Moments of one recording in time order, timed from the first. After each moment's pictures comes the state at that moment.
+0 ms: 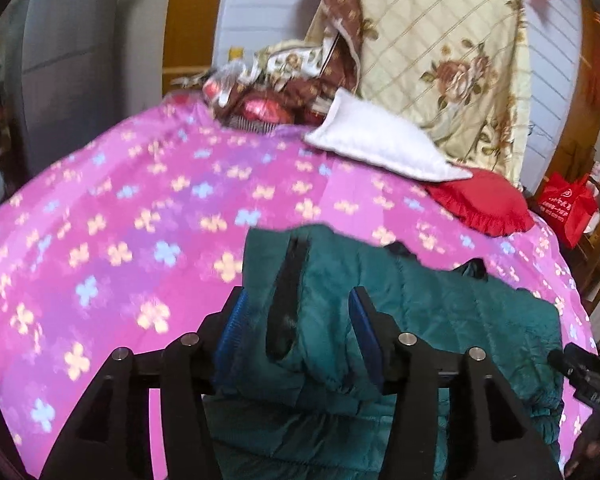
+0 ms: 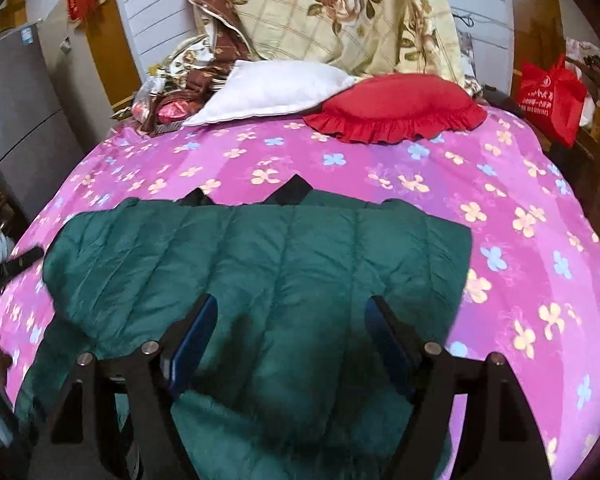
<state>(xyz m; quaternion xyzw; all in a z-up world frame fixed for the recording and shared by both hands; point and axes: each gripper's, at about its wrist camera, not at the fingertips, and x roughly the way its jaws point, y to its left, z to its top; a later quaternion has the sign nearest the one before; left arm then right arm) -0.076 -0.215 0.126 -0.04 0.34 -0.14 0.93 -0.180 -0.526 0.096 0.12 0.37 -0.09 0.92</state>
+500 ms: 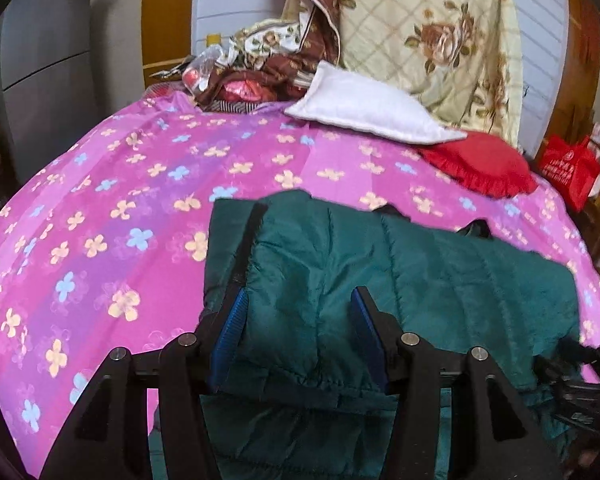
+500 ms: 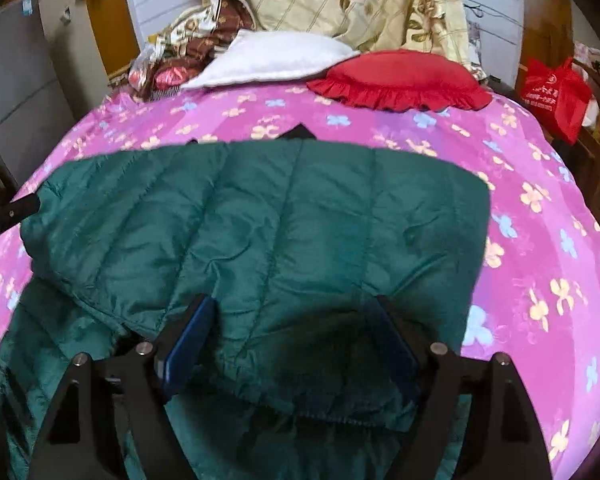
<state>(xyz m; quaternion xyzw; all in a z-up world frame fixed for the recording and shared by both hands) -0.070 -0.254 0.090 0.01 0.38 -0.14 0.91 -0.173 -0.510 0.053 0.09 0.42 -0.09 0.90</state>
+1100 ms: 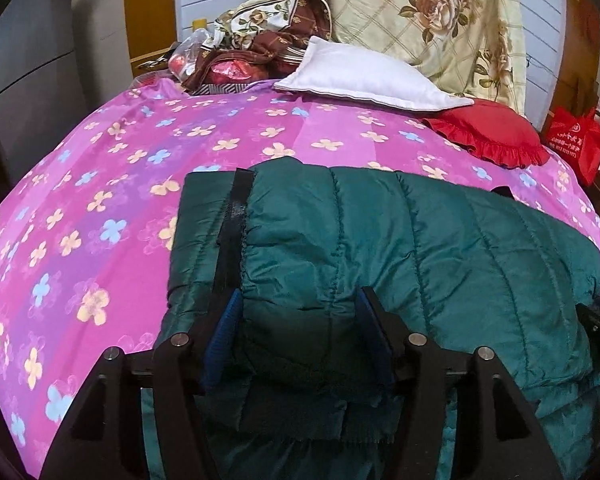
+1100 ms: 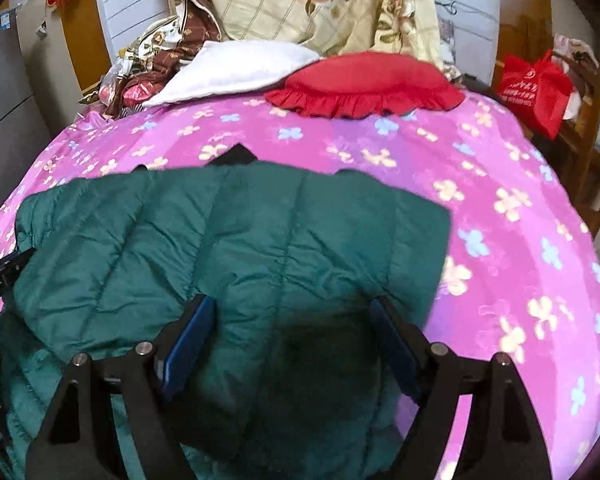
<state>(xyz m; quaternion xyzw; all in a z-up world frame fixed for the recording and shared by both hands) -0.049 -0.275 0.053 0.04 0.40 -0.14 0.90 -0.161 -0.562 0.048 0.11 0.40 -0.13 0.90</state>
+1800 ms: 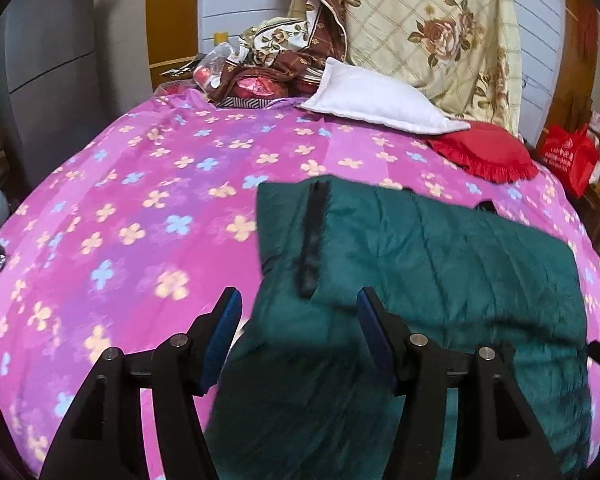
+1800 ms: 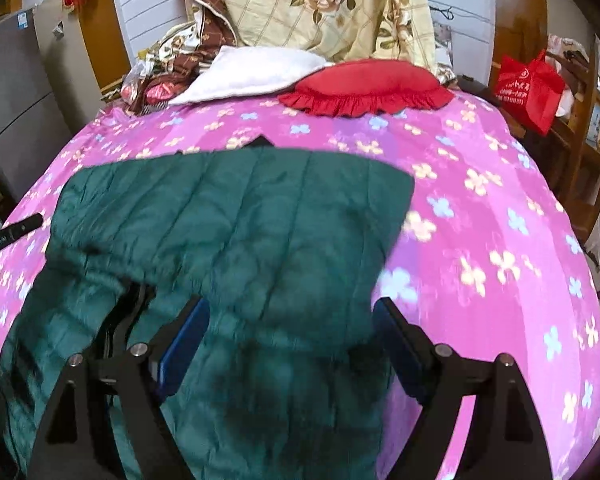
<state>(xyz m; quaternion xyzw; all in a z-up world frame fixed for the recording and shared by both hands) -0.102 -0.201 0.102 0.03 0.39 -0.14 0.91 -0.252 -0.534 0.083 0.11 0.40 -0.11 0.90</state>
